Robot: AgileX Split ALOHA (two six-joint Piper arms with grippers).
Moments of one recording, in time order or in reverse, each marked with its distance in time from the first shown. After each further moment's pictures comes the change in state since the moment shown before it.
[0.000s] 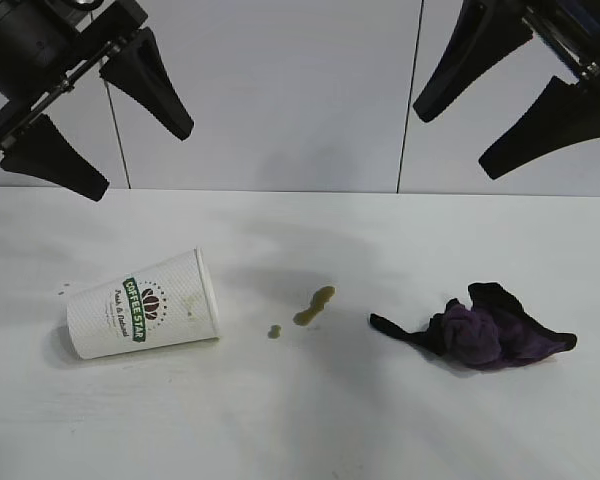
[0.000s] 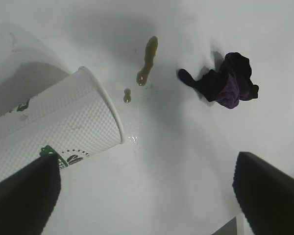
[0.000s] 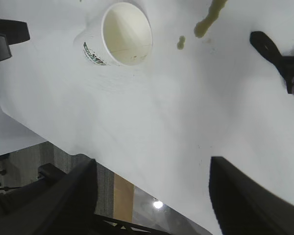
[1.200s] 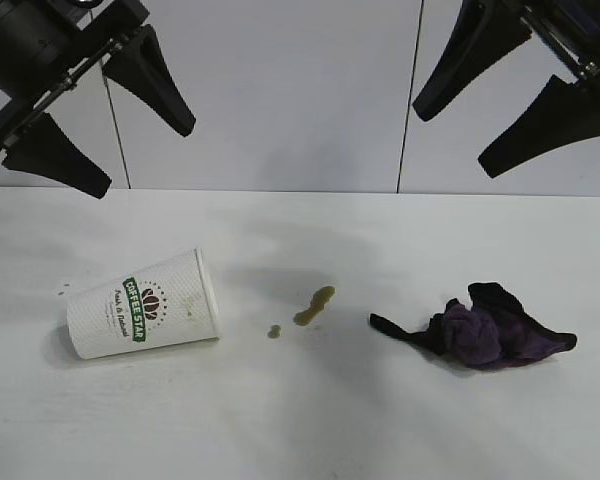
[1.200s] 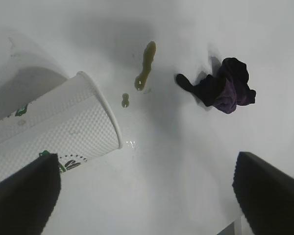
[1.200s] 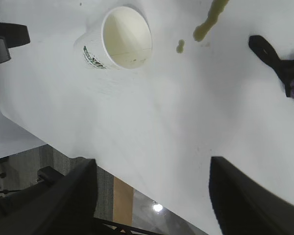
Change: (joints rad) left arm 0.000 0.000 -0.112 -0.011 0.032 0.127; right arm 0.000 0.000 0.000 0.000 -0.007 0.000
